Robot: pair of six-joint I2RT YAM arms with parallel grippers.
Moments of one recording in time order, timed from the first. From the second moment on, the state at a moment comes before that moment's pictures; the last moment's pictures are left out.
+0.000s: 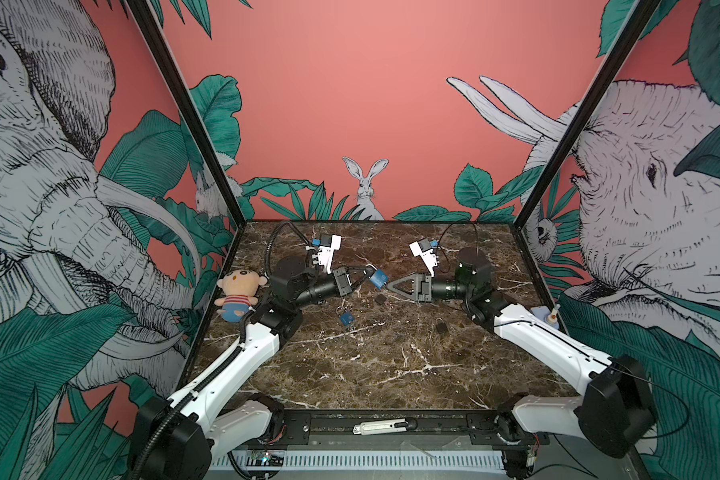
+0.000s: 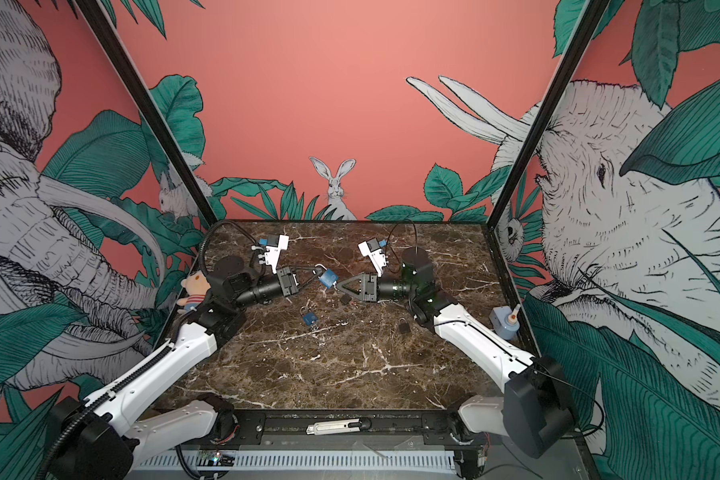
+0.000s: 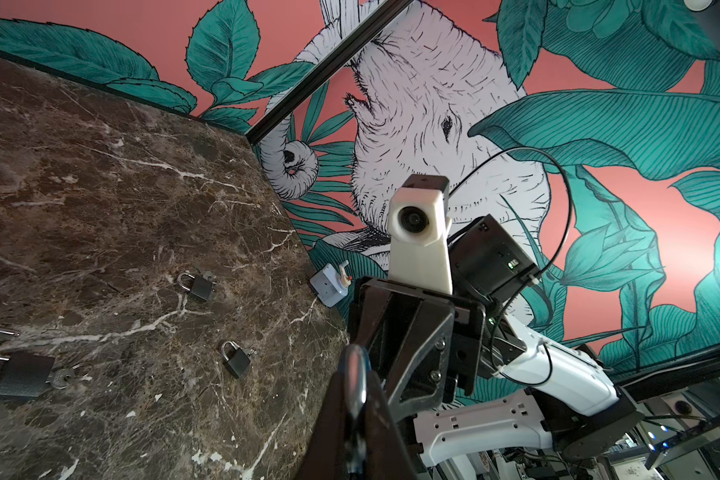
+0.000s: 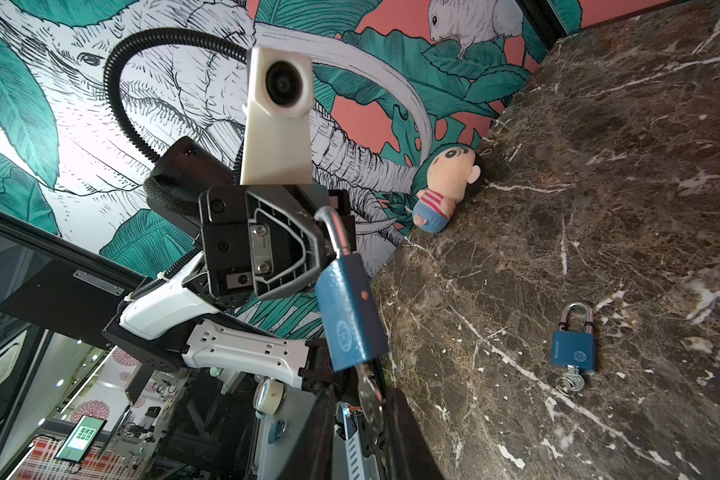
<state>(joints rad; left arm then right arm) -0.48 1.08 0.79 0.24 0.72 -0.90 0.55 1.30 0.90 0.22 -0.95 0.73</state>
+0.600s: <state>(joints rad) -0.48 1.09 0.79 0.28 0.70 -0.93 0.55 1.32 0.90 0.25 -0.97 0.75</state>
